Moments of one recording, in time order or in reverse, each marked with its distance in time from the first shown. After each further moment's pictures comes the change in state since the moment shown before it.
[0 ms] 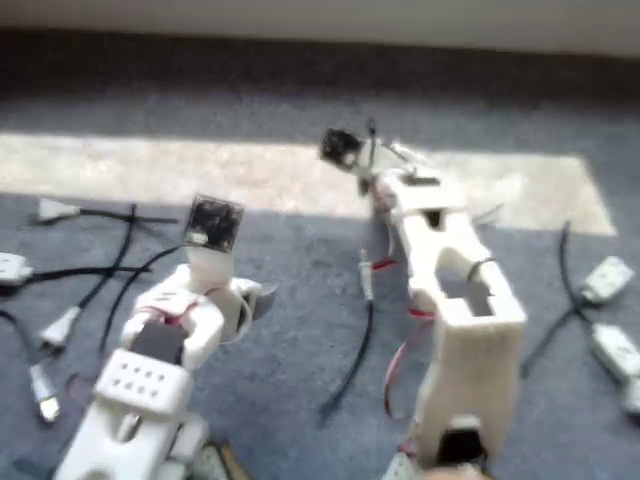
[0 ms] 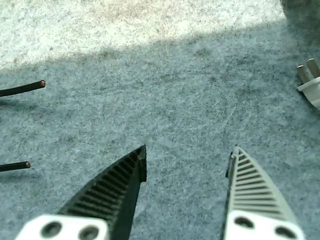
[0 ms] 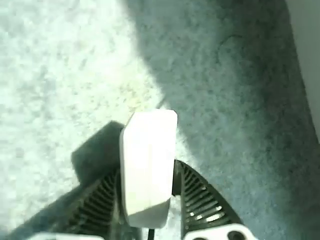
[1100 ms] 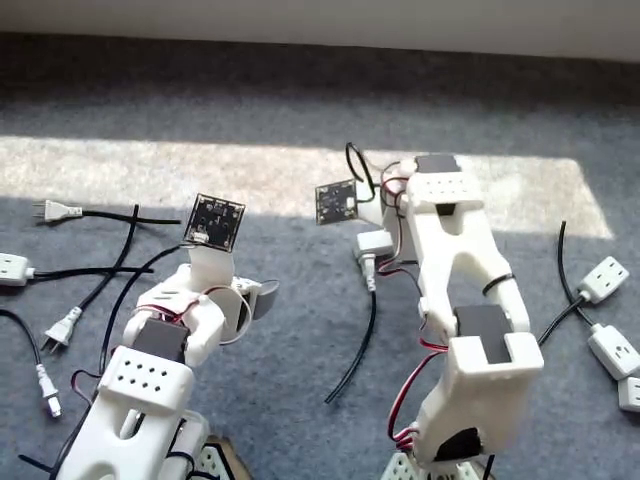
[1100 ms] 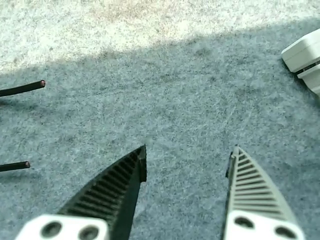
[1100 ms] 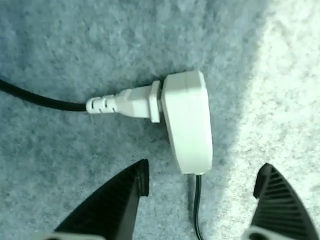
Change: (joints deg) left arm 0.0 0.0 0.0 0.0 0.0; right arm -1.2 -15.8 -0.1 59.3 30.5
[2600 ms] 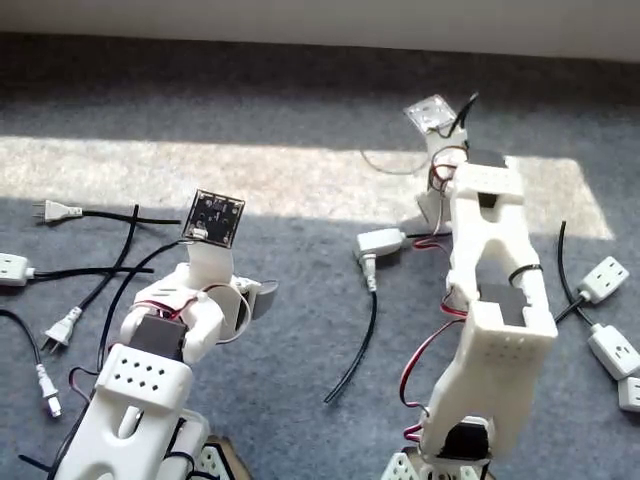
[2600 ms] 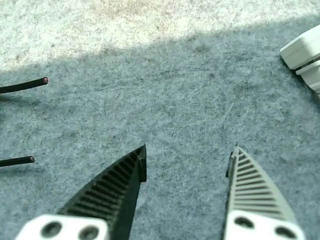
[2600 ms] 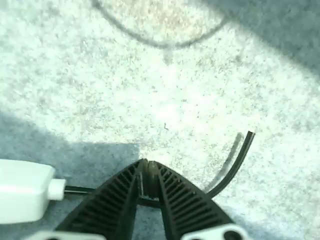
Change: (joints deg) left arm 0.0 0.0 -3.1 4.7 0.0; right arm 11.5 10.0 -9.8 -14.4 -55.4
